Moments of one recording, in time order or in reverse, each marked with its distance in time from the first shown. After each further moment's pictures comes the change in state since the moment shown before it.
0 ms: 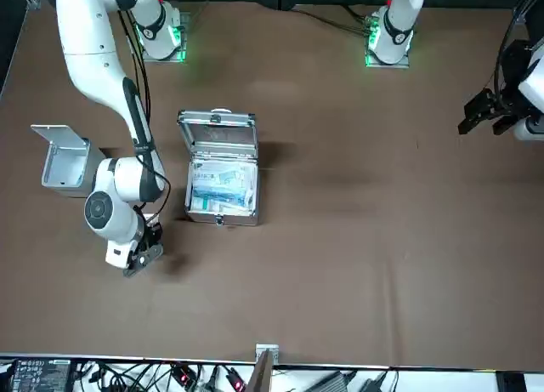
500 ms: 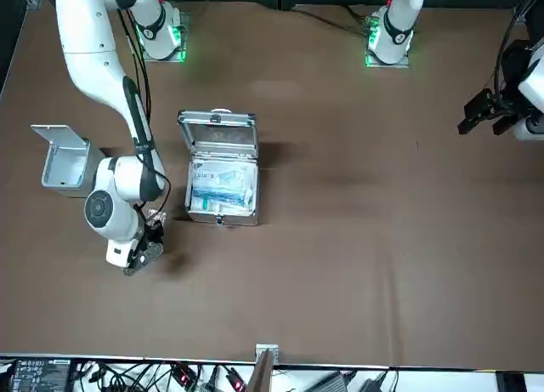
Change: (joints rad) arm 0.002 -0.005 0.000 -0.009 -0.006 0.001 -0.002
